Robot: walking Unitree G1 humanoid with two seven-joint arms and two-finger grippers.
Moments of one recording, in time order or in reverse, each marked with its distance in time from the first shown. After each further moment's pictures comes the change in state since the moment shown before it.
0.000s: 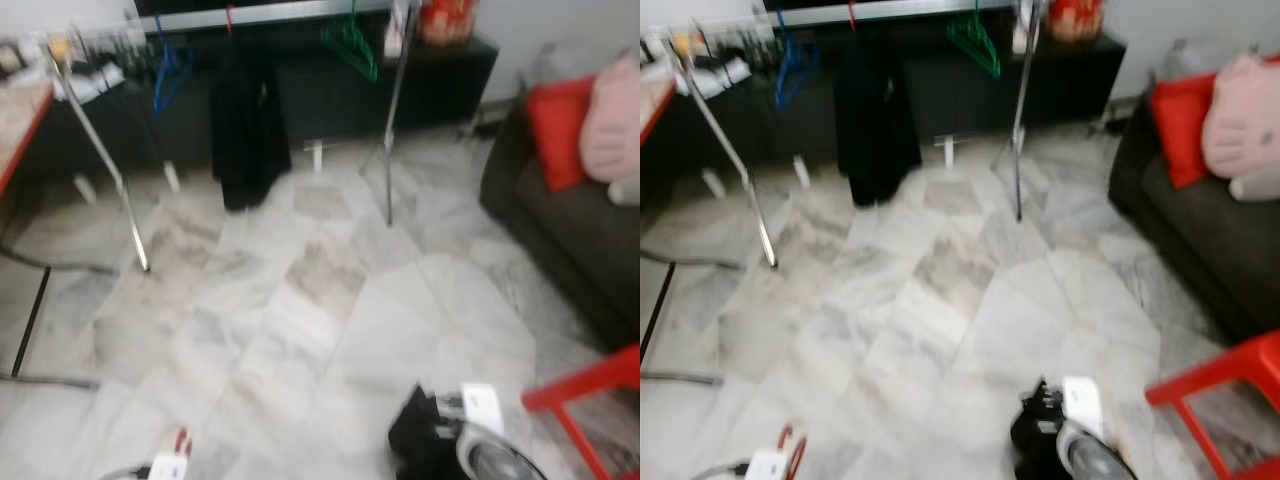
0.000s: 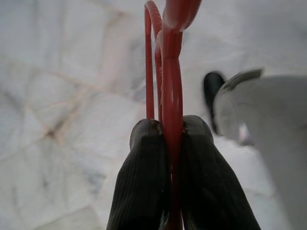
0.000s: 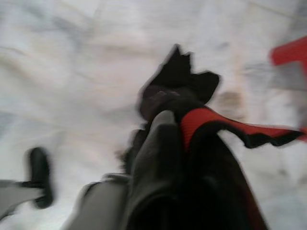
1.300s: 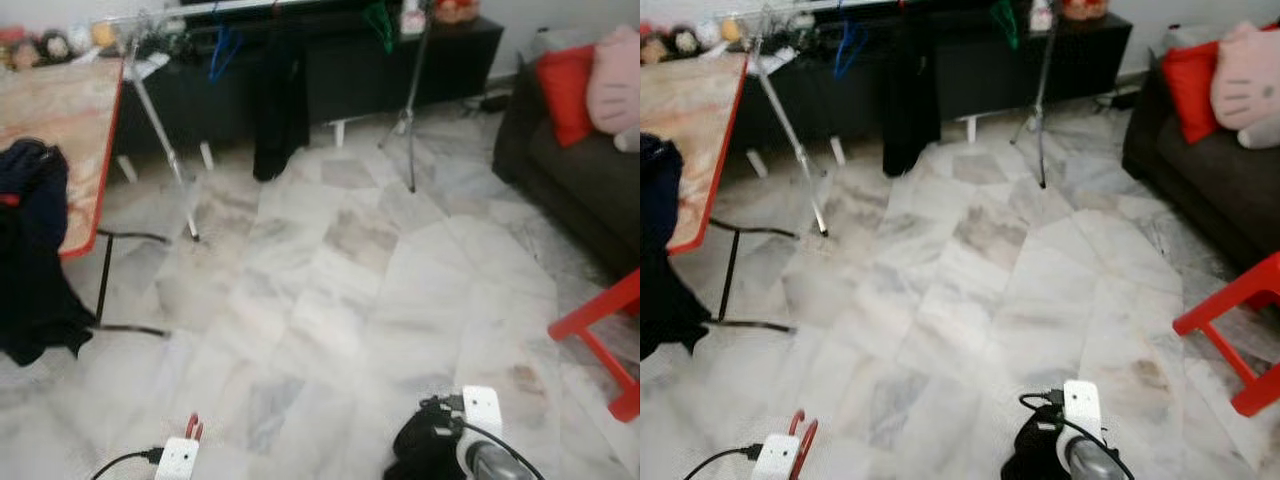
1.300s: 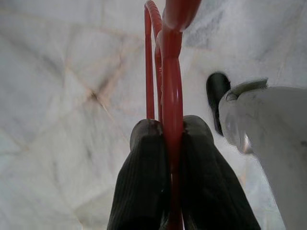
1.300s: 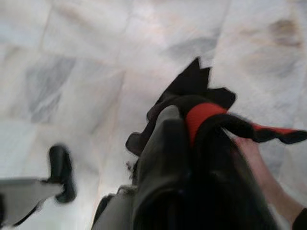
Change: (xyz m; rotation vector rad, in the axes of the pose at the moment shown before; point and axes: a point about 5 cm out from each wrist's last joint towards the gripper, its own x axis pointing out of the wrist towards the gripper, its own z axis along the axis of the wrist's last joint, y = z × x) left arm 0.003 -0.011 0.018 0.037 -0.041 -0.028; right arm -0.001 -0.002 -0.002 0.017 -0.029 -0.020
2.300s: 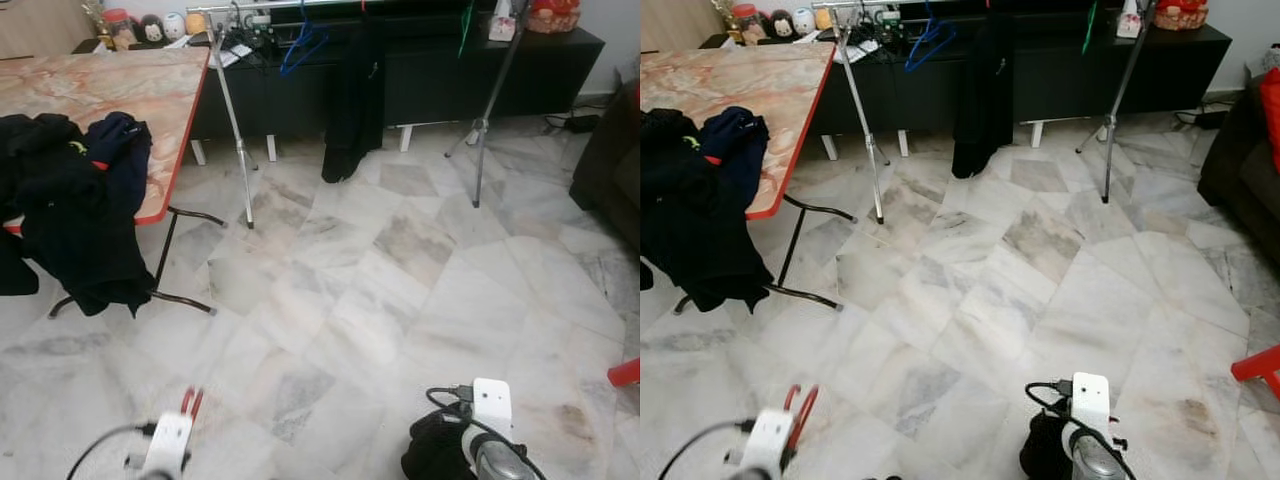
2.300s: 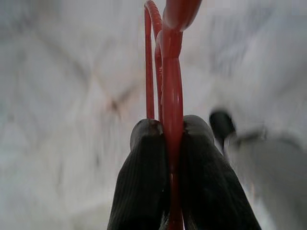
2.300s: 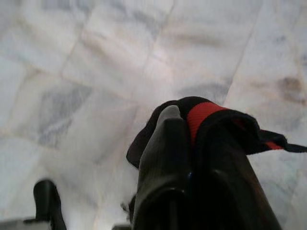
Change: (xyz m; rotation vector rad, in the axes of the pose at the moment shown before) left arm 0.003 0.018 0.046 0.038 -0.201 -0.011; right arm -0.003 -0.005 0.011 0.041 -0.173 -0.112
